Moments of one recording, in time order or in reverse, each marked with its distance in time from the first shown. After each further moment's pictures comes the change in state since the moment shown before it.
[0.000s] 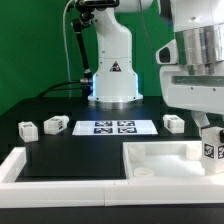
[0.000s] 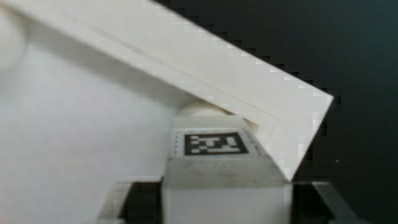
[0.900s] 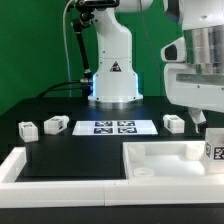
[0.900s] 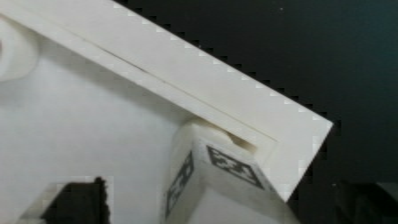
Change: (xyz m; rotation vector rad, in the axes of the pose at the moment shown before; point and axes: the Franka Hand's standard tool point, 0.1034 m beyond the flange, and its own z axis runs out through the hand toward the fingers) arm -0.007 -0.001 -0.001 -0.044 -0.009 -0.113
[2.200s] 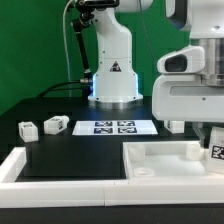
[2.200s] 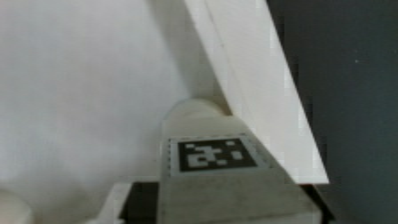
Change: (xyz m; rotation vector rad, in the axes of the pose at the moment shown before) arm 0.007 -0.003 0.015 -0.073 0.030 -0.556
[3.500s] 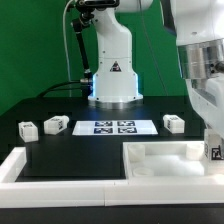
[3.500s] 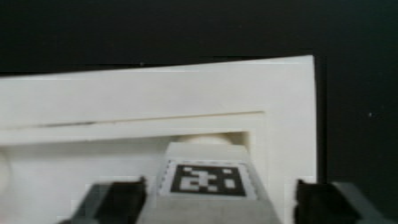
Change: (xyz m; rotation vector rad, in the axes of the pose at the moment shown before) arm 0.002 -0.001 0.003 0.108 -0.059 1.097
